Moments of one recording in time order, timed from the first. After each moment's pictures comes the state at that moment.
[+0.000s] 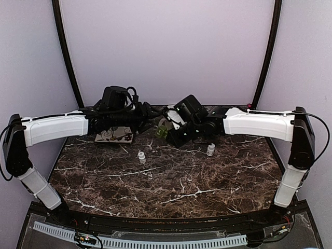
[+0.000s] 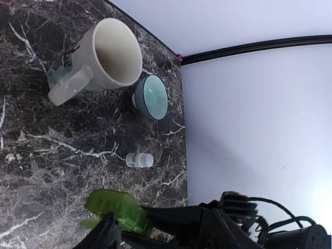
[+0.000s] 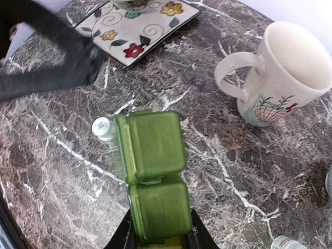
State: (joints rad) left arm -0.70 1.57 1.19 -0.04 0.27 -1.15; right arm 0.94 1.79 1.44 -0.47 0.05 0.18
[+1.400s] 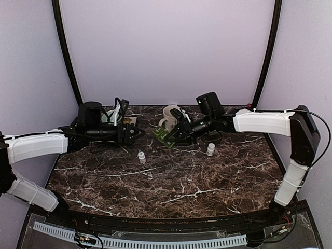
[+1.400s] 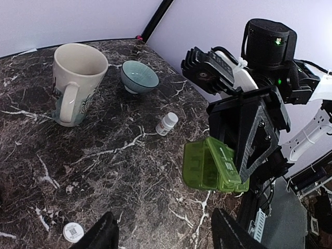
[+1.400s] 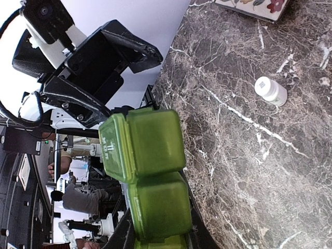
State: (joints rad) left arm -0.58 1.31 0.82 0.10 0.52 -0.39; right arm 0.71 1.76 1.27 -0.16 -0.98 0.67
